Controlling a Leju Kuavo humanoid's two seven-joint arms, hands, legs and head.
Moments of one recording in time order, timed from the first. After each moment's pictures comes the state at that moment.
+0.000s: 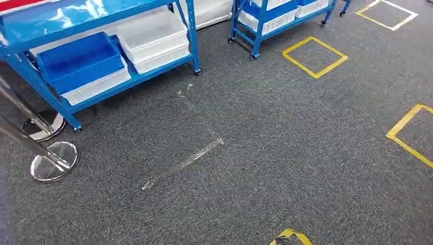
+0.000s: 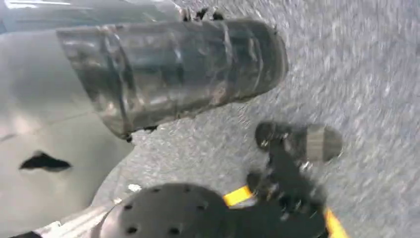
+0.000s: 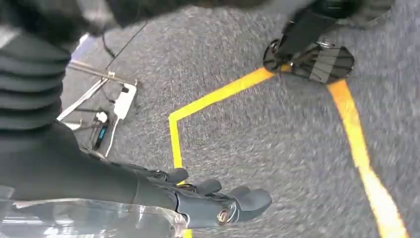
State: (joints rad) left arm -0.13 0.04 -1.24 -0.13 1.38 0.20 -0.08; right arm -0.08 0.03 -0.15 -0.19 0.54 0.00 0.02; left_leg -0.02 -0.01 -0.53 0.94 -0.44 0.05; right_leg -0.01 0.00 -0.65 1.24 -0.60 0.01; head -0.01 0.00
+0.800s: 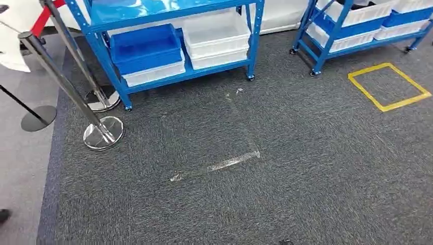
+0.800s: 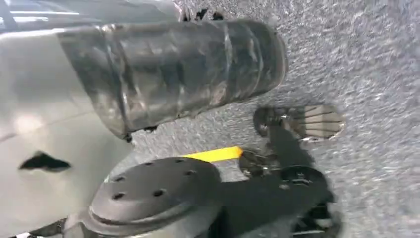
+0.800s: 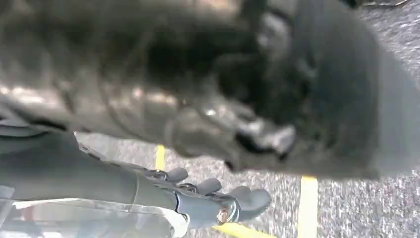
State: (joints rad) left arm -0.14 0.03 -1.25 -0.13 1.39 0.18 -0.09; right arm -0.07 0.03 -0.16 -0.19 0.54 0.00 0.02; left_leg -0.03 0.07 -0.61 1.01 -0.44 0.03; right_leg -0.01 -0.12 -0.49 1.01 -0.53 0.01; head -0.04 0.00
